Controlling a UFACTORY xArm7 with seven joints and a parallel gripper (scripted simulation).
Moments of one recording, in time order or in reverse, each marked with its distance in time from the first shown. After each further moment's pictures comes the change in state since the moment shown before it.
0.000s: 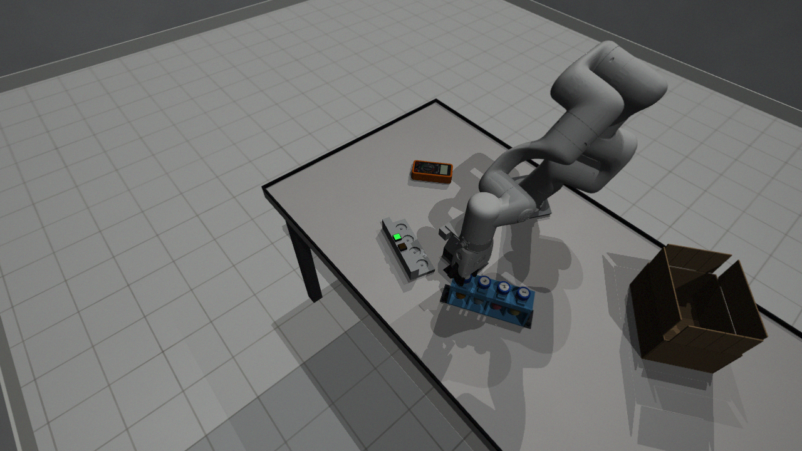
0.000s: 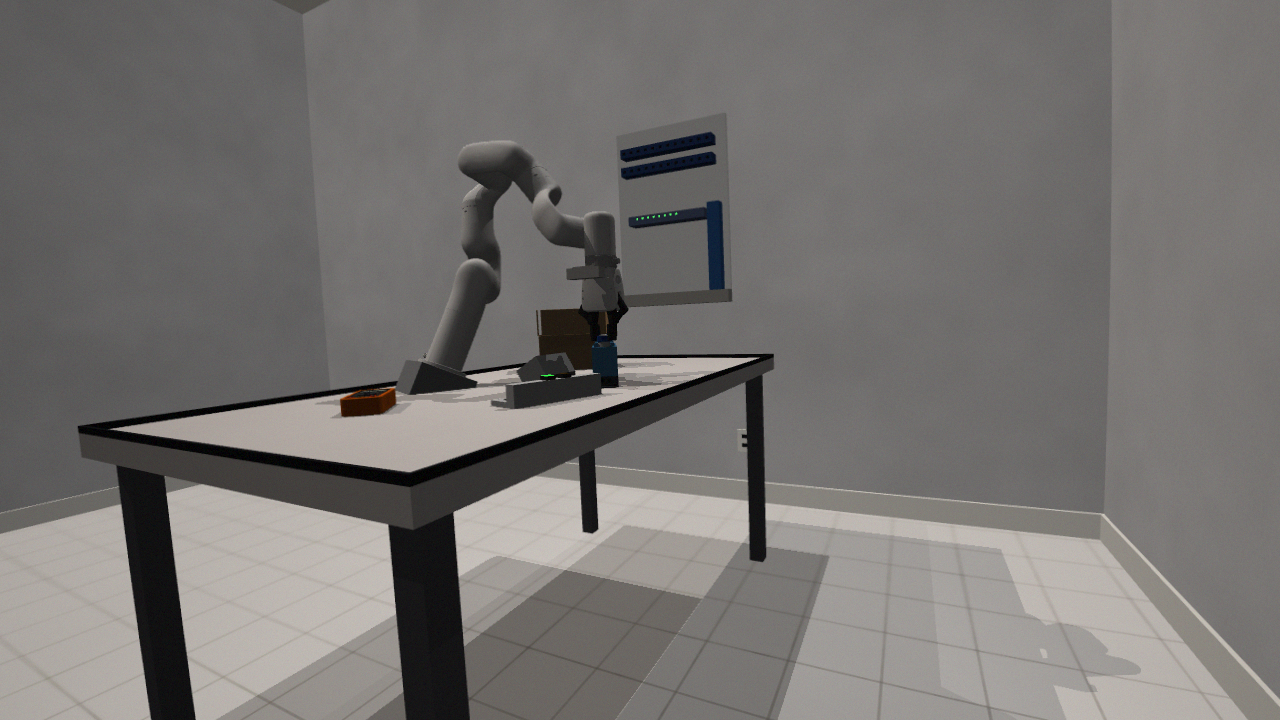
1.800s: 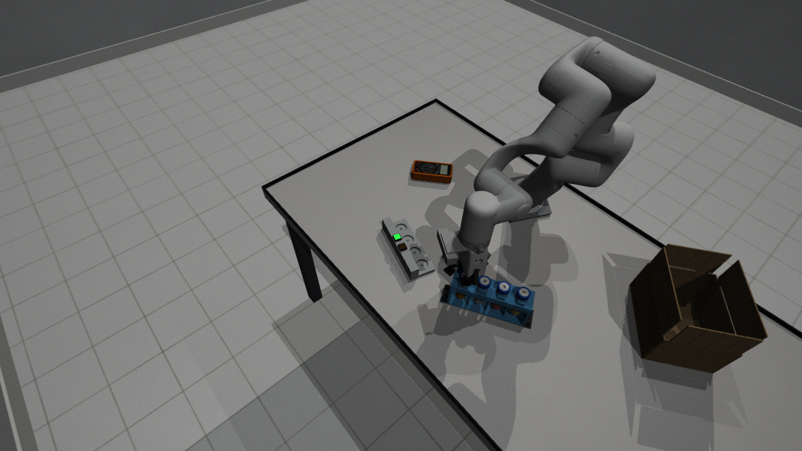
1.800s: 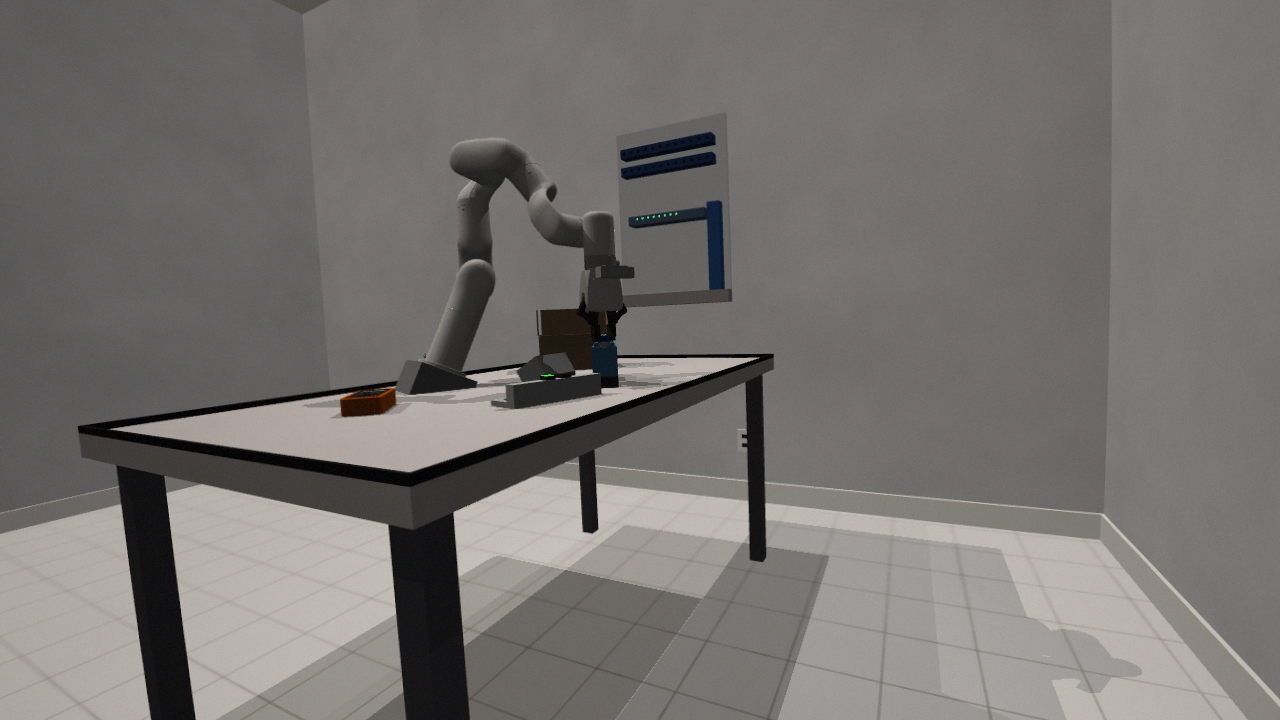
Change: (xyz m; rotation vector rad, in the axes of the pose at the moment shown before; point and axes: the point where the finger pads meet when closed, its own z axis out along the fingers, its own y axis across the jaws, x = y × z) arm 0.000 0.000 0.000 0.009 -0.022 -1.104
